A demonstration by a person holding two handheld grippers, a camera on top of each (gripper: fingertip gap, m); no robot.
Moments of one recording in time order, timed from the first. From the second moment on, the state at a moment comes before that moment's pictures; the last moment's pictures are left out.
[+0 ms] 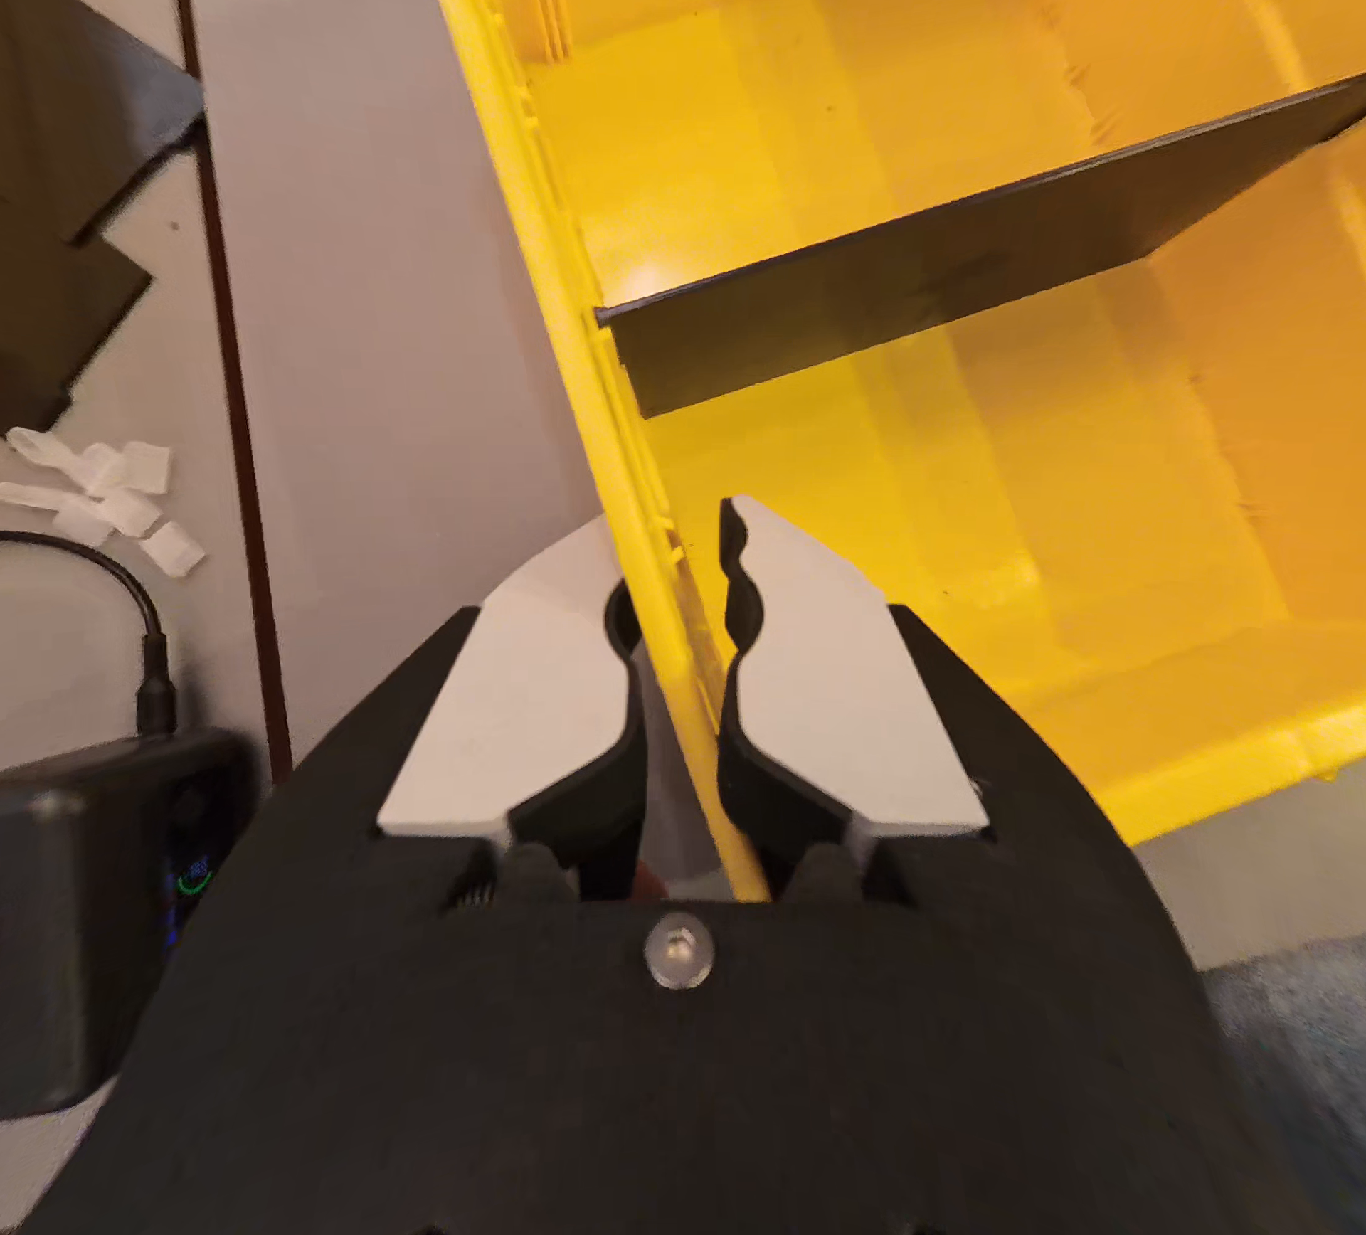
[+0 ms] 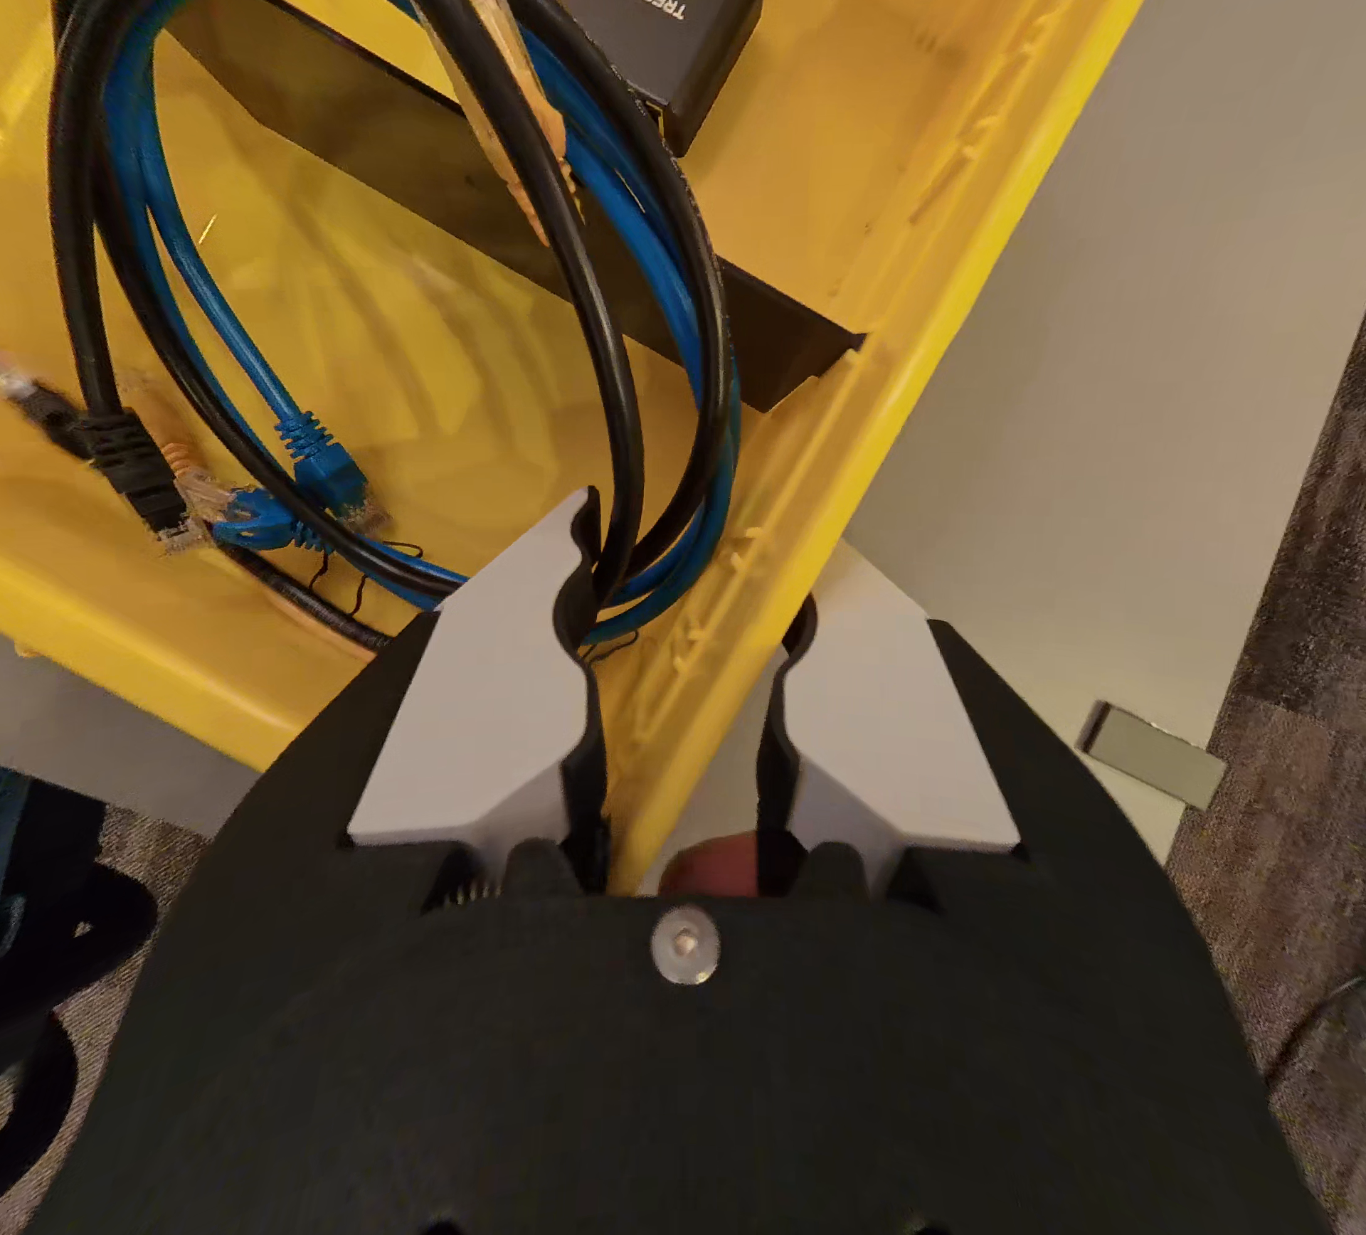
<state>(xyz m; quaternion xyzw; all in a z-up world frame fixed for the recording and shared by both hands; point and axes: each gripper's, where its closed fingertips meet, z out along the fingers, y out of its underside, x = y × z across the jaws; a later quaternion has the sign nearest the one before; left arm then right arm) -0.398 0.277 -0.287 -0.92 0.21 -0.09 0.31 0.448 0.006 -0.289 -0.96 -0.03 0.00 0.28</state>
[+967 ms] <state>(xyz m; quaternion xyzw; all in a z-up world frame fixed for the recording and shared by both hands) -0.450 0.246 -0.180 -0.85 0.10 -0.13 0.50 0.035 0.176 -0.272 -0.87 -0.16 0.26 0.38</state>
